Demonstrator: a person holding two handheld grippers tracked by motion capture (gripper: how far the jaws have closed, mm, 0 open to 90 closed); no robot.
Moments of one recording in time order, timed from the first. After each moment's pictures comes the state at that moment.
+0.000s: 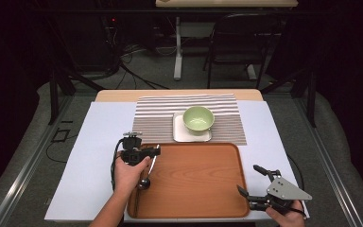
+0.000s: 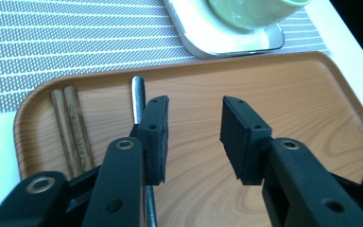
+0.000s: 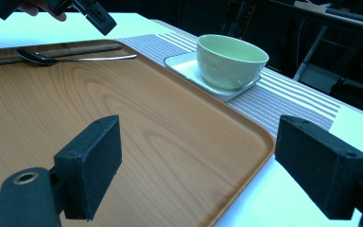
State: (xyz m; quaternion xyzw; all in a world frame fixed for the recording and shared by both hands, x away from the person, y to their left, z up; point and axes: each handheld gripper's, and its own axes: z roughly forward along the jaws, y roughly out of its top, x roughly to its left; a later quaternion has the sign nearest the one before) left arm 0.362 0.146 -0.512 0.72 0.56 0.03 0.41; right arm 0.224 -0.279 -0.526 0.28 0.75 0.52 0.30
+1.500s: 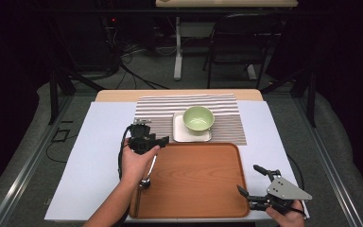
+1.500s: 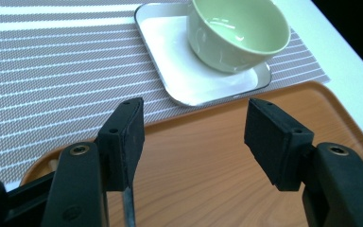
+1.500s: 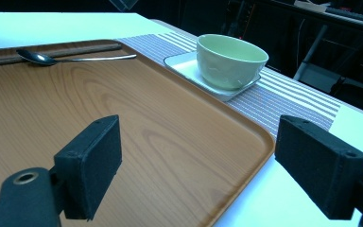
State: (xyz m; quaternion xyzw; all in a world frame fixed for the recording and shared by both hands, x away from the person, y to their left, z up) left arm 0.379 0.116 -0.475 0.73 0.54 0.09 0.41; right arm 0.224 -0.279 -0.526 0.28 0.75 0.51 0.30
